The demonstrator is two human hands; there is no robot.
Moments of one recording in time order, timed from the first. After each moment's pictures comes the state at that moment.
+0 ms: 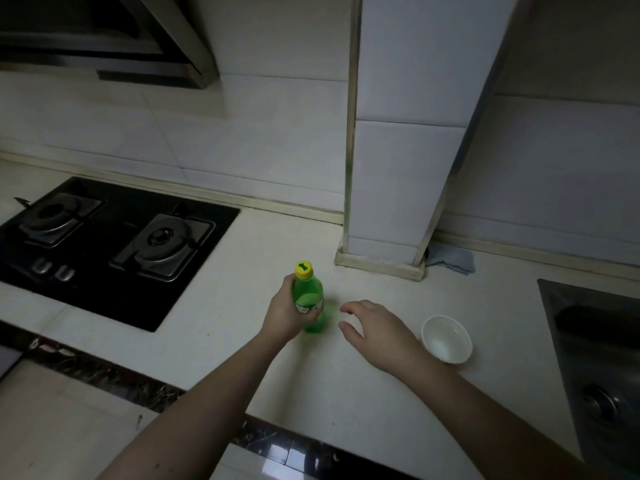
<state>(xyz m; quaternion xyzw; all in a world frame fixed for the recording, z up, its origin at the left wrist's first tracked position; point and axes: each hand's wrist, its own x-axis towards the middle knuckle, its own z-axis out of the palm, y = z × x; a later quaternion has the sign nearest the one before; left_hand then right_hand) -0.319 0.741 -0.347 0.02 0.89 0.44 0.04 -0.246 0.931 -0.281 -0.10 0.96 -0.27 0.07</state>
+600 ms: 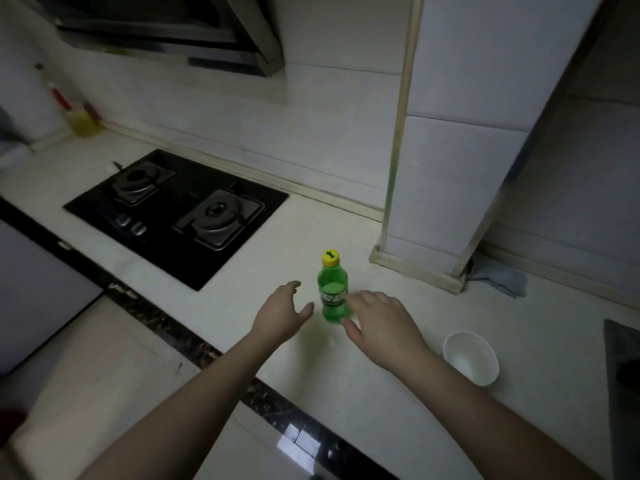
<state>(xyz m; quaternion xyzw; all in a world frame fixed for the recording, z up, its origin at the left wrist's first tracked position) -0.269 0.710 -0.323 -0.09 0.96 0.25 0.06 -0.255 0.920 -0.274 -0.25 0.96 -0.13 0.02</state>
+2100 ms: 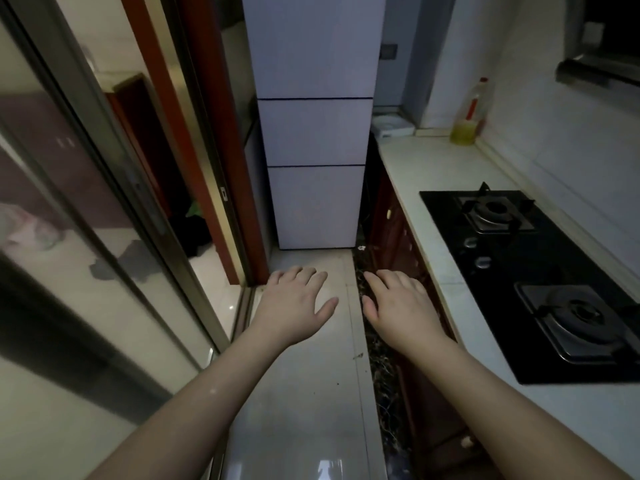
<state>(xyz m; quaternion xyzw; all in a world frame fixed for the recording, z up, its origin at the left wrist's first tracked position) 0.049 0.239 -0.224 -0.40 0.91 -0.03 -0.05 -0.129 0.335 -0.219 -0.63 0.77 -0.09 -0.06</state>
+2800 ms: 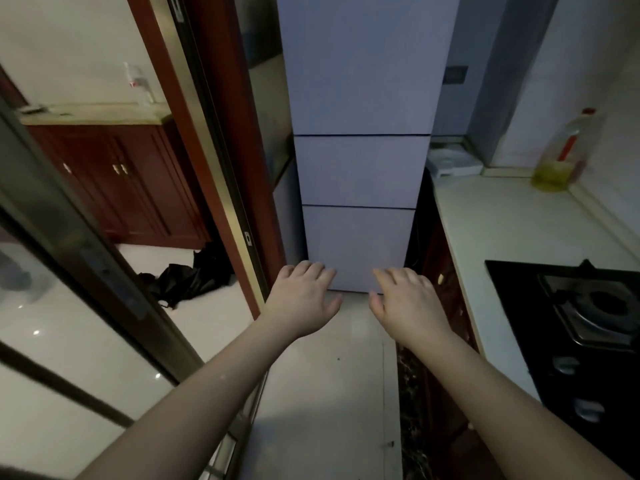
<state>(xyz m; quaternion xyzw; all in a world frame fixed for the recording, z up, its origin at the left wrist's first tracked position) -0.071 -0.012 -0.189 -0.47 0.88 -0.07 -0.03 -0.255 0.052 -0.198 -0.68 0.72 -0.09 -0.04</state>
